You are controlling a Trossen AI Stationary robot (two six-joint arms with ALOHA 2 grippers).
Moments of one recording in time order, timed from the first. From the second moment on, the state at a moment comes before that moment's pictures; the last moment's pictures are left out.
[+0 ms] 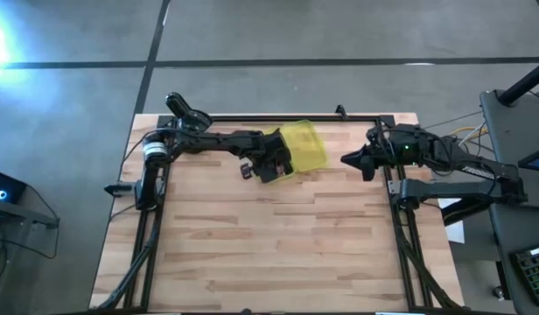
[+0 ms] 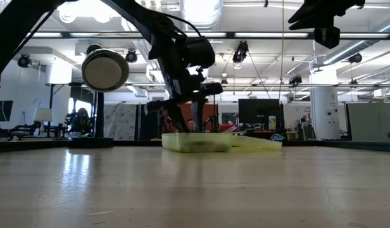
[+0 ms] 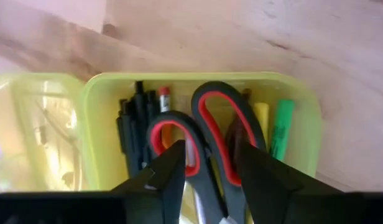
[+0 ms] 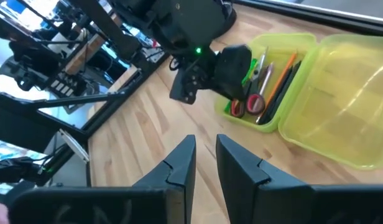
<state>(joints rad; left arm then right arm) 0.29 1.98 1.48 -0.64 0.04 1.53 -0.26 0.70 0.83 -0.58 -0.10 0.68</state>
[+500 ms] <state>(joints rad) 0.27 1.78 1.53 -0.55 -0.22 1.06 -0.26 0.73 0.83 -0.41 -0.11 0.67</state>
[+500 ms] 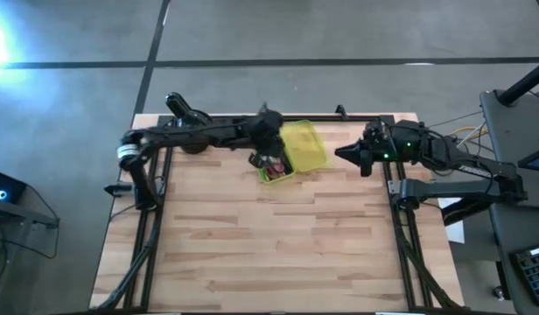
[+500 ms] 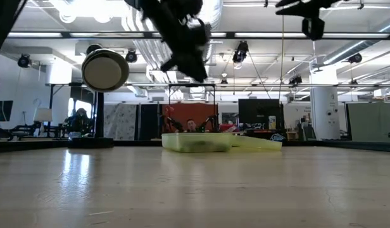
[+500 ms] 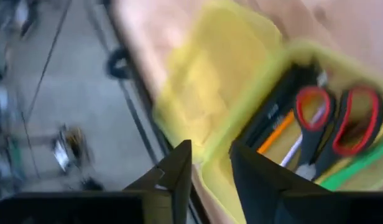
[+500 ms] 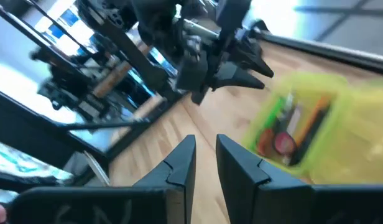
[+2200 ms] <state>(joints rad) 0.15 0.58 0.91 0.33 -0.26 -0.23 -0.20 0.76 1.08 0.27 0.20 0.27</state>
